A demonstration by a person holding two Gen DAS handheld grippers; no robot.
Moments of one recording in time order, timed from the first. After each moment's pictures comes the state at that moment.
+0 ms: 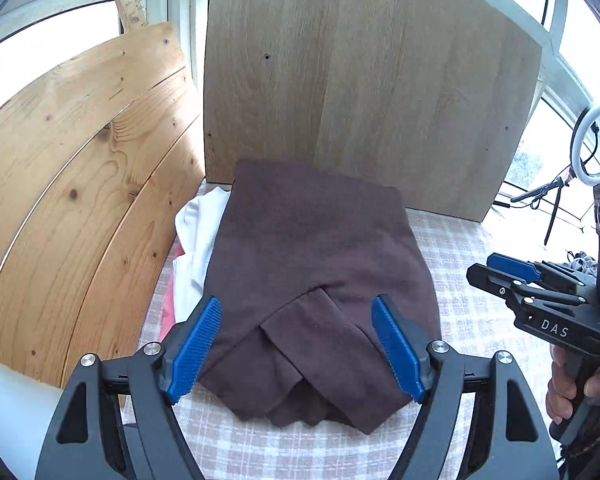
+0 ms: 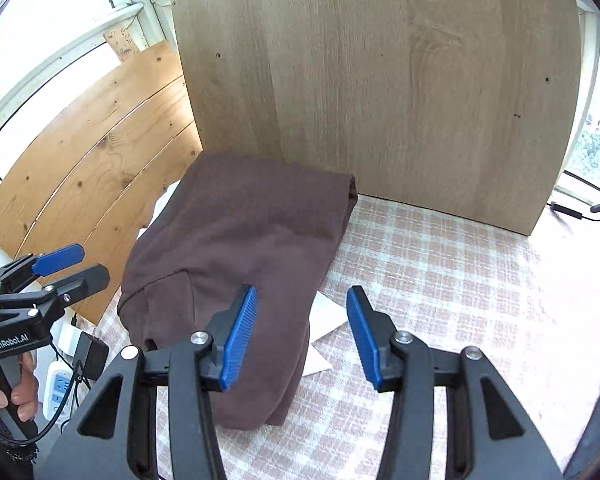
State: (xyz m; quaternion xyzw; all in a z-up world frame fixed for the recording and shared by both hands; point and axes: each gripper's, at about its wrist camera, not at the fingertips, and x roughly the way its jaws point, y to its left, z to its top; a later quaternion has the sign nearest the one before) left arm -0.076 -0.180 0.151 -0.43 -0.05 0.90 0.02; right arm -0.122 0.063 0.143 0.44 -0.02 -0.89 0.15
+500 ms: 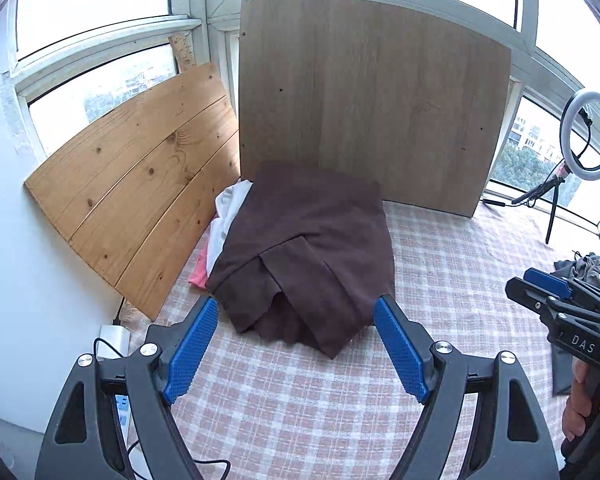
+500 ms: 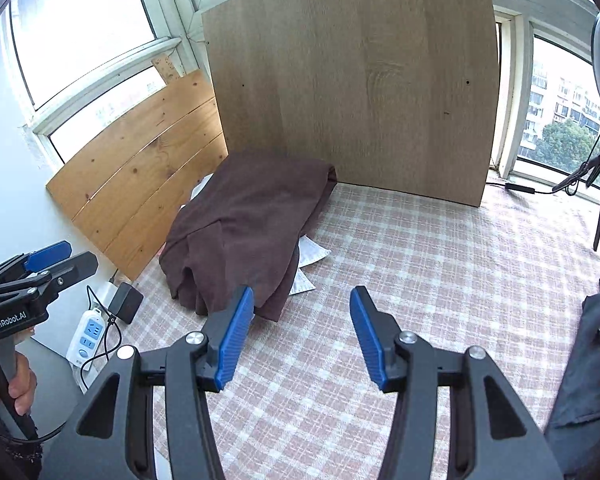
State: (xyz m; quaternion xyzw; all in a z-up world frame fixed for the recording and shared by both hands) left arm 0.042 -0.122 0.194 -0.40 -0.06 0.91 -0.08; right arm -0.002 0.138 0.181 0.39 -0.04 -0.90 0.17
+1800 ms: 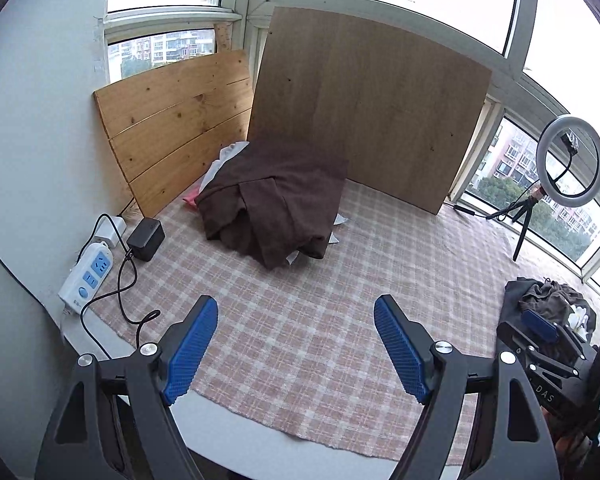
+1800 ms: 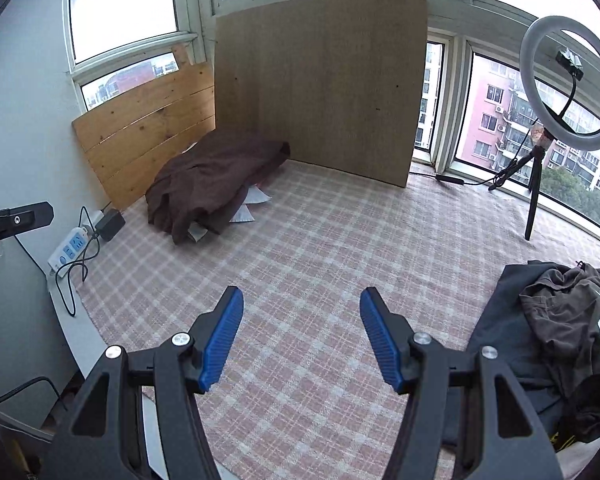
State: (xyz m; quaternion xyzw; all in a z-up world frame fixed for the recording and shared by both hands) left arm 0.160 -0.028 0.203 -0.39 -0.13 0.91 -0.12; right arm 0.115 0.240 0.168 0.36 0.03 -0.92 0.17
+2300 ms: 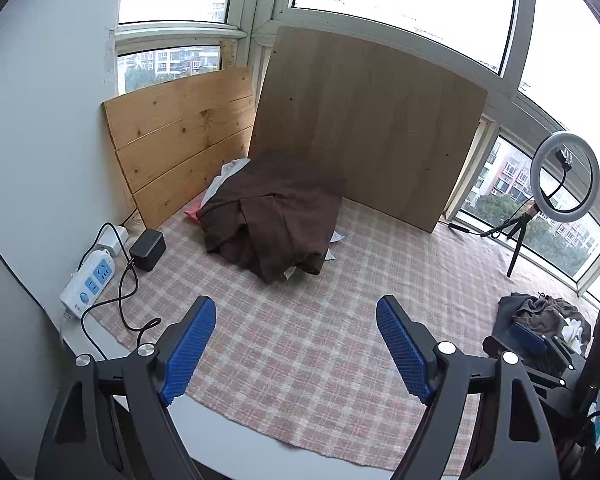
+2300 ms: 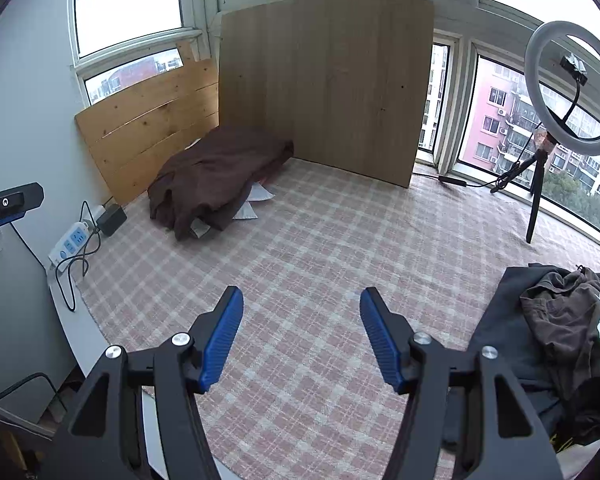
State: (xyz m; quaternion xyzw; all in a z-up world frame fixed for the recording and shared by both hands) left arm 0.169 -0.026 0.214 -0.35 -0.14 0.92 -0.13; right arm 0.116 0.237 0.166 0.36 0.04 -0.92 0.17
